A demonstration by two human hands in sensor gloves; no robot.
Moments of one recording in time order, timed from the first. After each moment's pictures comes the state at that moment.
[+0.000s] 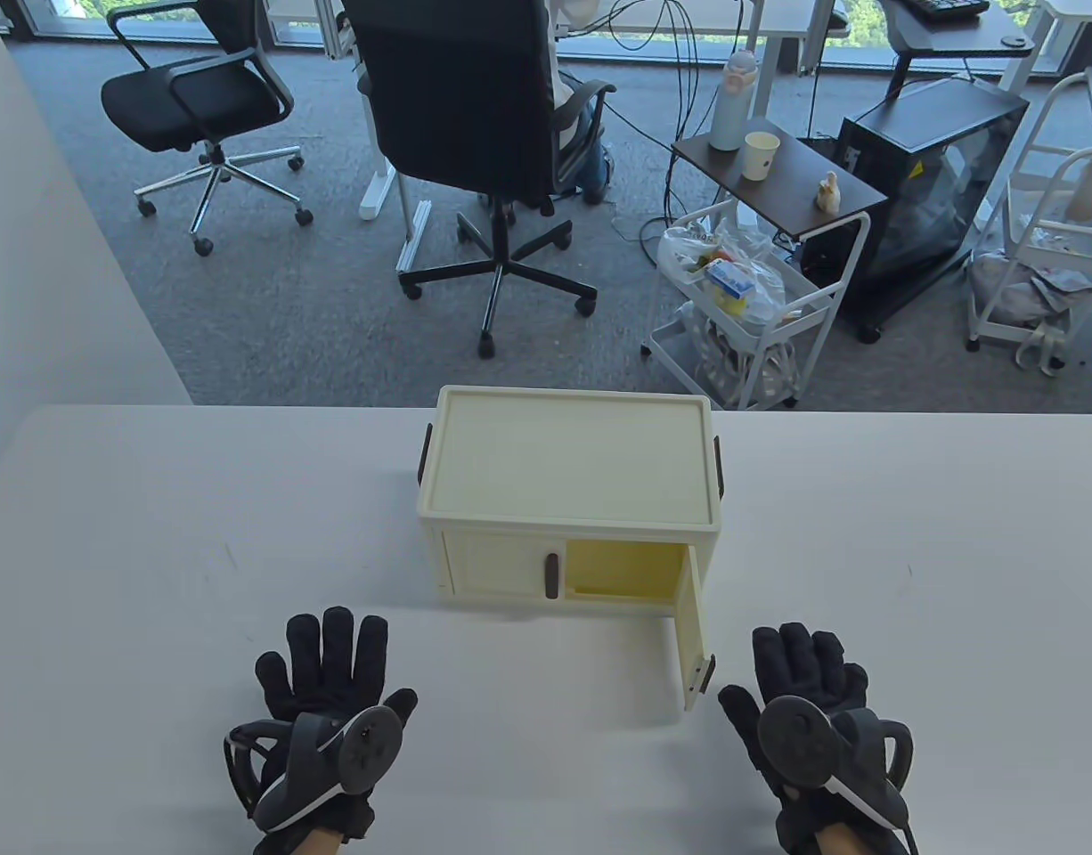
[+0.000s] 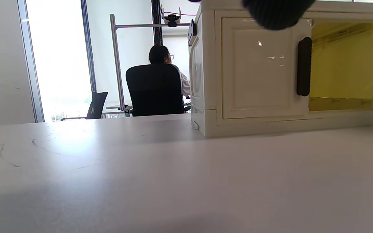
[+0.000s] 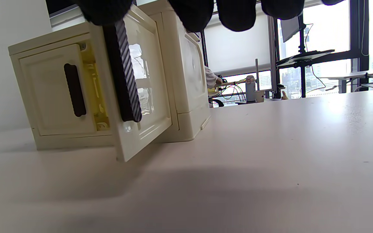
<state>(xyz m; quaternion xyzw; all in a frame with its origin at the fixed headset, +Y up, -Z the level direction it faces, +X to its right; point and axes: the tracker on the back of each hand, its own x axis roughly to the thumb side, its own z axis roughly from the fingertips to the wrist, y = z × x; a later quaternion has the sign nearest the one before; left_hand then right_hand) -0.223 -0.712 -0.268 0.05 -0.10 -0.02 0.99 0.198 -0.711 -0.265 0.06 -0.07 0.99 0.09</state>
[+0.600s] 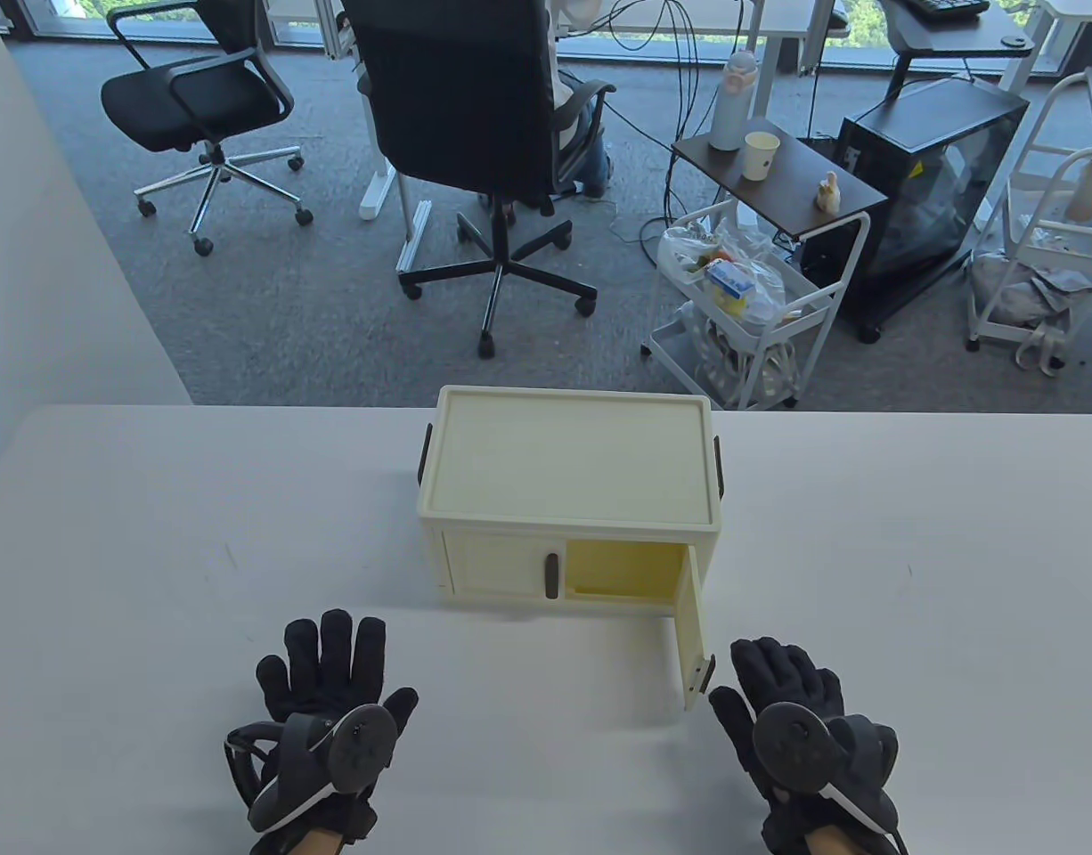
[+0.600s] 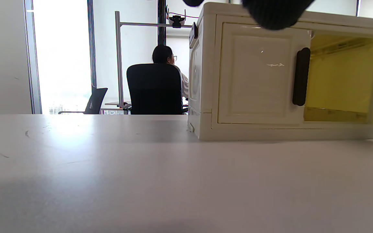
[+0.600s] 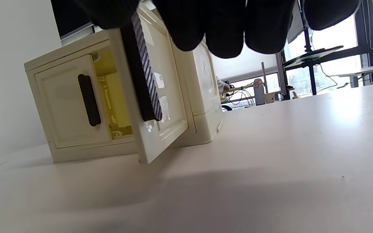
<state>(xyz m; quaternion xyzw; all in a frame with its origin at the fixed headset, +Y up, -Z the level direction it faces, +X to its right) -0.224 -0.711 -0.269 0.05 -0.10 0.01 0.99 0.190 -0.715 -0.264 0.08 -0.09 0.98 0.14</state>
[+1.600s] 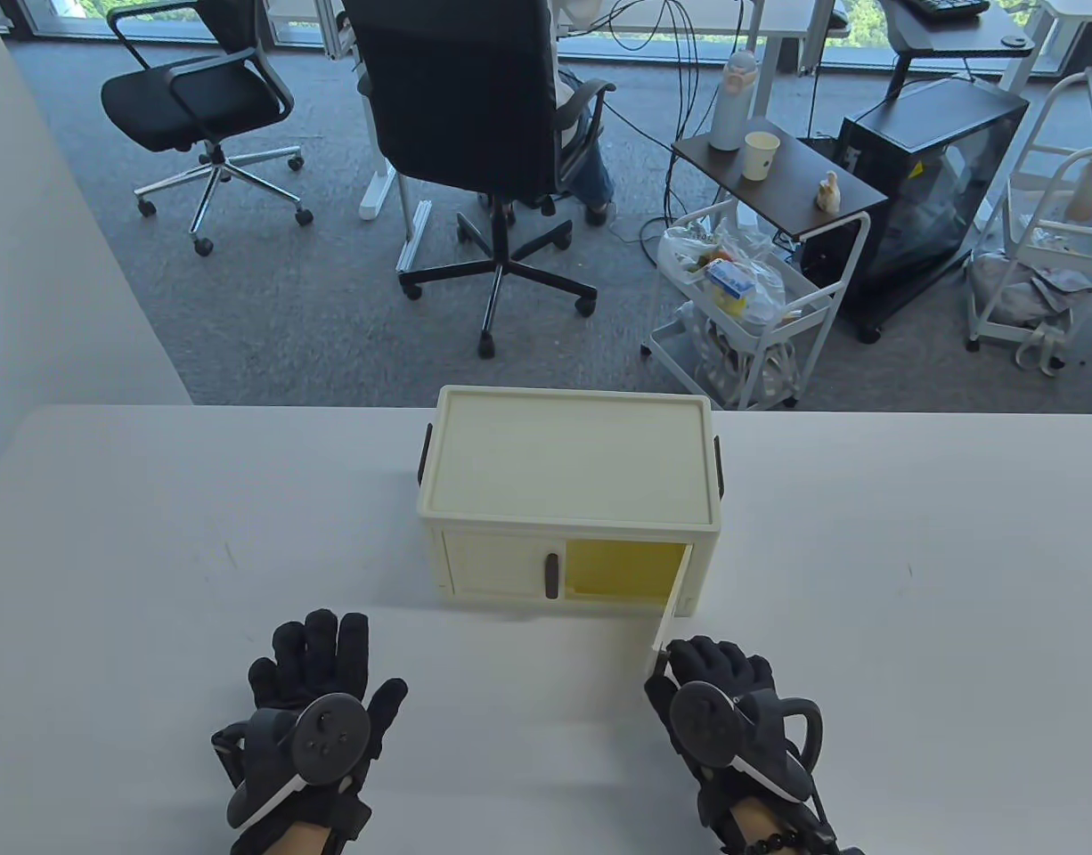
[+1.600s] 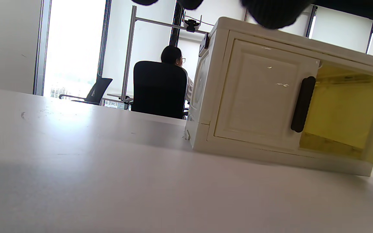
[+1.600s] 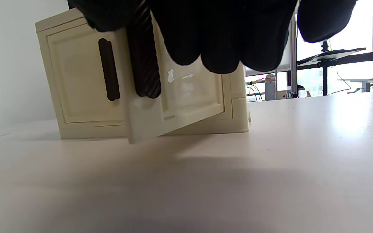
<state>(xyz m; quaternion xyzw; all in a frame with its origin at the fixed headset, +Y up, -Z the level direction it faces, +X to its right) -0.240 -0.706 -0.272 0.05 -0.09 0.09 0.99 0.127 -0.720 -0.289 0.09 -0.08 0.99 0.09</state>
